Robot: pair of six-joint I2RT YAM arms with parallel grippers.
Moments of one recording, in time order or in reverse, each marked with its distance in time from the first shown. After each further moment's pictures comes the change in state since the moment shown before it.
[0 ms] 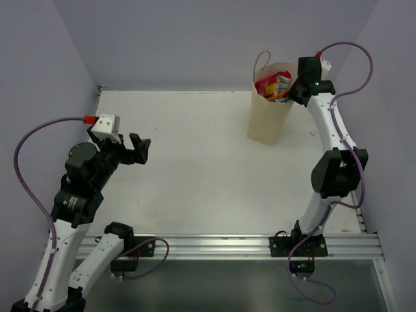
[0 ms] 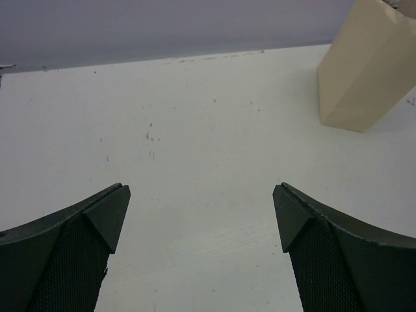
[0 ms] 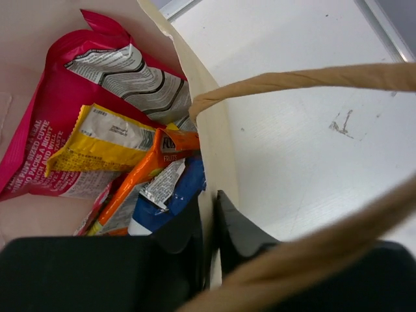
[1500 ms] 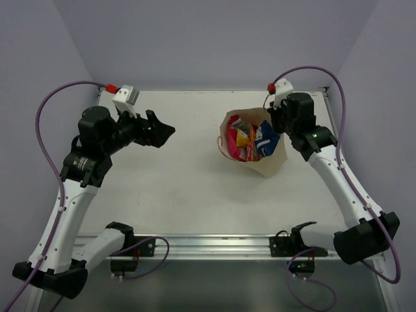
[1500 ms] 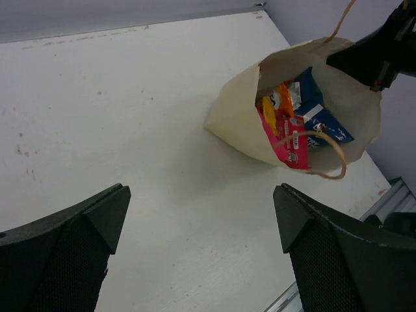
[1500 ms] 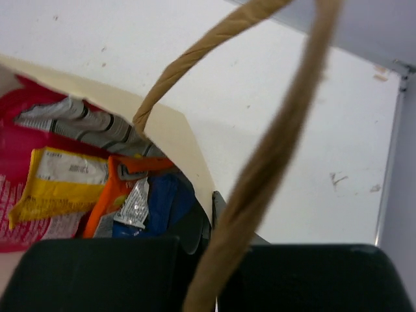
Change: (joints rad) left arm 0.000 0.292 0.216 -0.010 0.351 -0.150; right arm 0.264 -0.590 -0.575 0.193 -0.219 -0.688
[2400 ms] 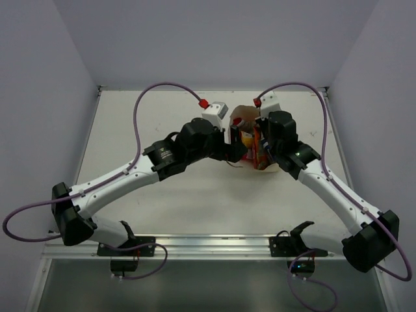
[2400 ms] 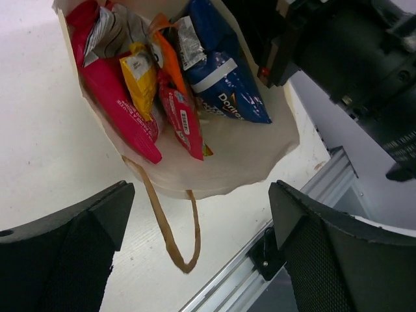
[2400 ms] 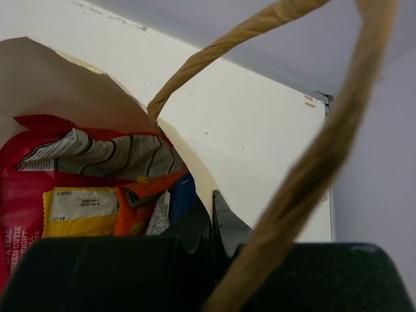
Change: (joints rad) left arm -0.696 0.446 0.125 0.193 -0.465 -0.324; right arm 0.207 -0.080 -0.233 0.334 0.388 -0.093
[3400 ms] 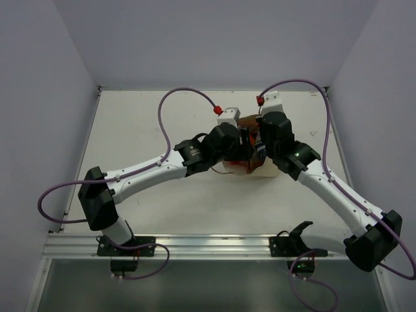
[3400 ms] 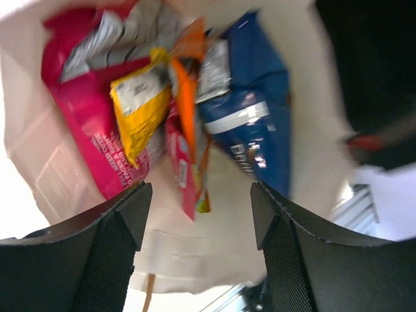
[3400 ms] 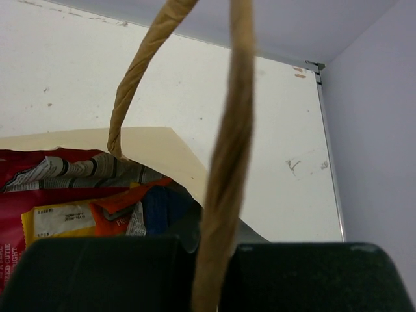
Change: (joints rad) left arm -0.057 0.240 0.093 0.011 -0.174 -0.161; right arm 0.088 -0.006 0.054 -0.105 0.189 0.151
